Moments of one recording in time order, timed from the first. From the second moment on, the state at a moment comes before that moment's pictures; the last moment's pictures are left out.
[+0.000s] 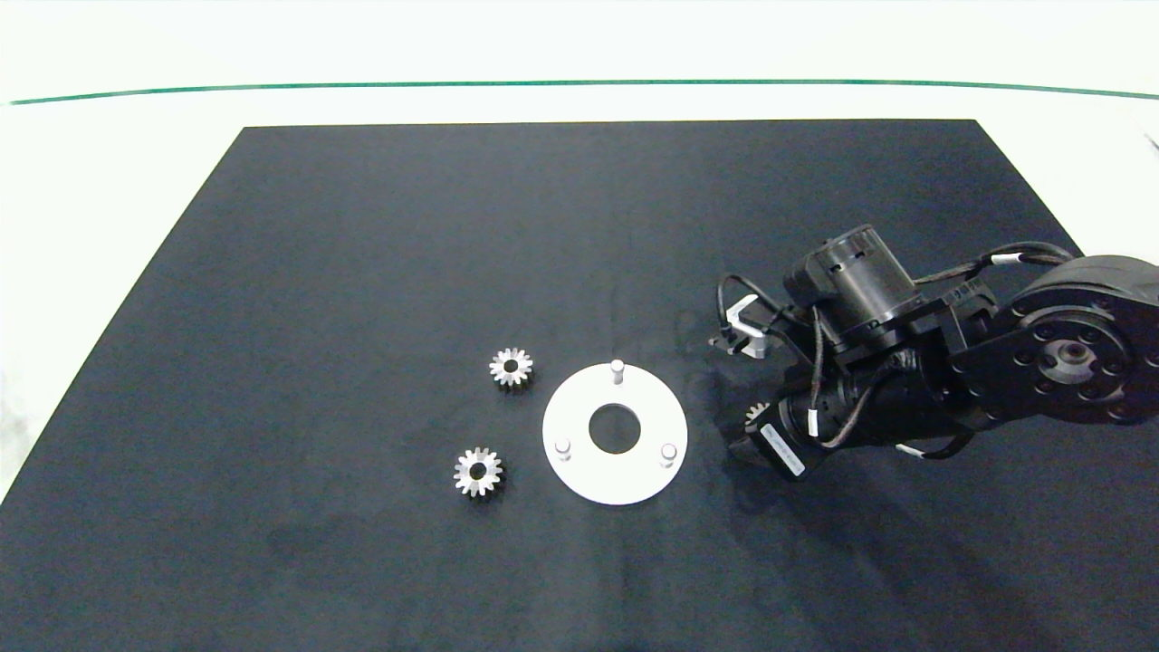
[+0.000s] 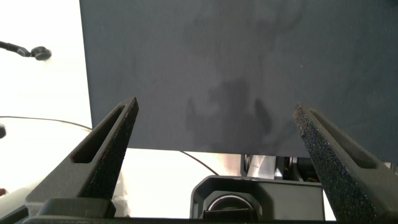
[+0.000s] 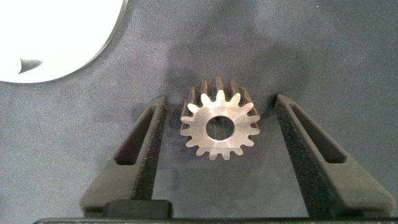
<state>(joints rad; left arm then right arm) 0.15 0.60 -0.89 0.84 0.01 0.17 0.57 1.80 -1.30 0.40 -0.21 -0.19</state>
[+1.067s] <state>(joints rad) 0.15 0.60 -0.89 0.84 0.01 0.17 0.58 1.80 -1.31 0.40 -0.21 -0.18</state>
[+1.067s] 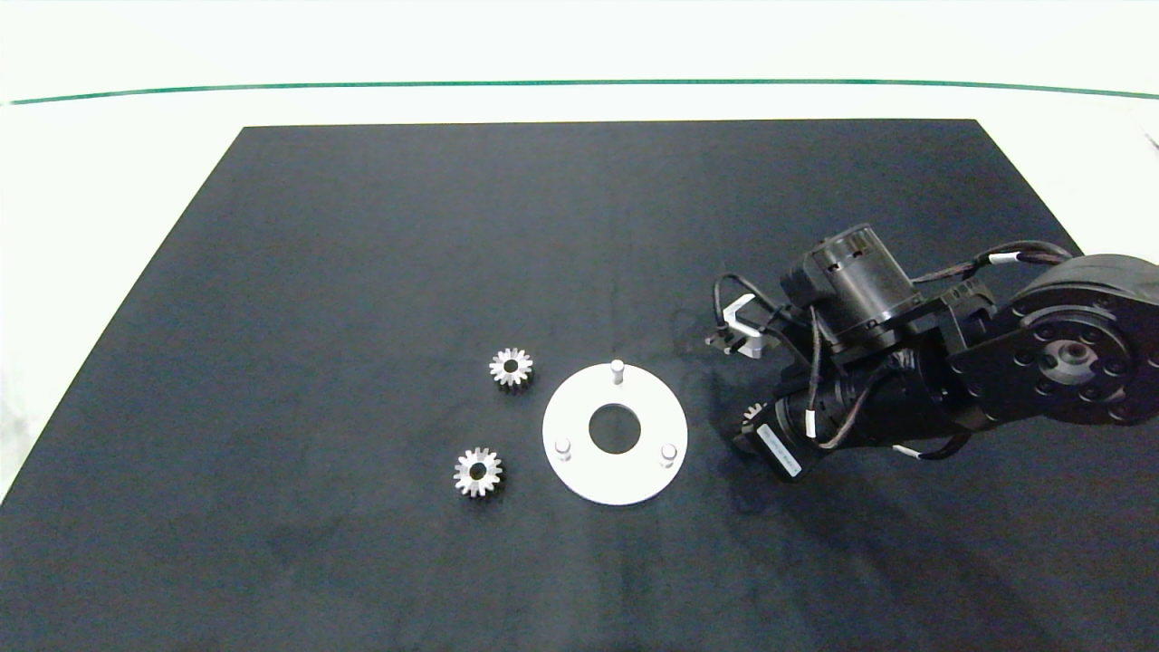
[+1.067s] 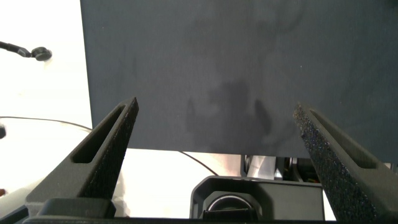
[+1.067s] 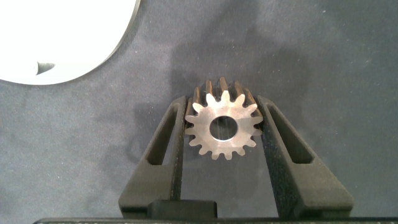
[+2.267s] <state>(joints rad) 0.15 0.58 -0.92 0.85 0.01 0.17 0.63 1.72 -1.48 0.59 -0.23 -0.19</state>
